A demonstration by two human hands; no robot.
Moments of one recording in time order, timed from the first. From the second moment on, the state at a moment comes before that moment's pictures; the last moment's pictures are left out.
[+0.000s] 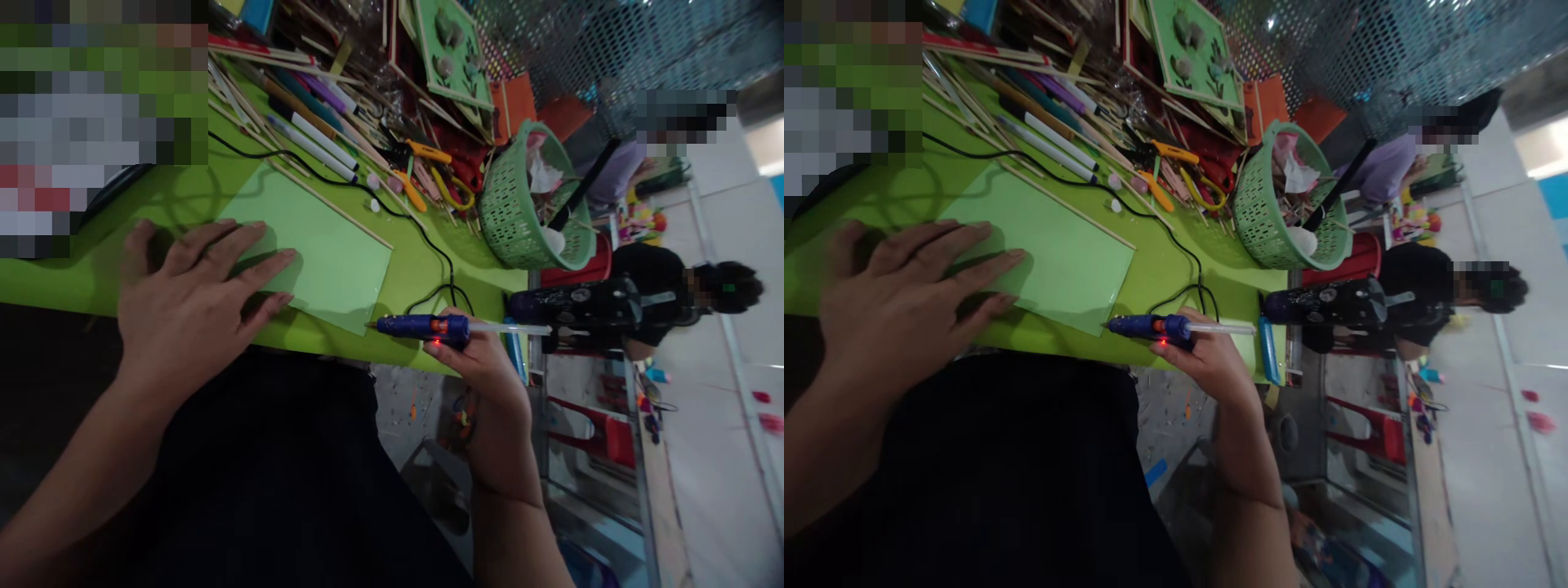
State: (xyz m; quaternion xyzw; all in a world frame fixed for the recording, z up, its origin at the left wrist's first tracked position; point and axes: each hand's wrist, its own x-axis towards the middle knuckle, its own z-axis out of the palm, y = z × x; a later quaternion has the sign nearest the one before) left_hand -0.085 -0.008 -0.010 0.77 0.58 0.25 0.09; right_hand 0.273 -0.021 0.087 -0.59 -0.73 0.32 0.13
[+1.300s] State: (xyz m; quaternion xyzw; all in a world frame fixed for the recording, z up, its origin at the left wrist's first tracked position) left_hand -0.087 0.072 0.032 0.82 0.55 0.14 0.03; right_hand 0.363 0.024 0.036 -0.72 -0.37 0.30 0.50
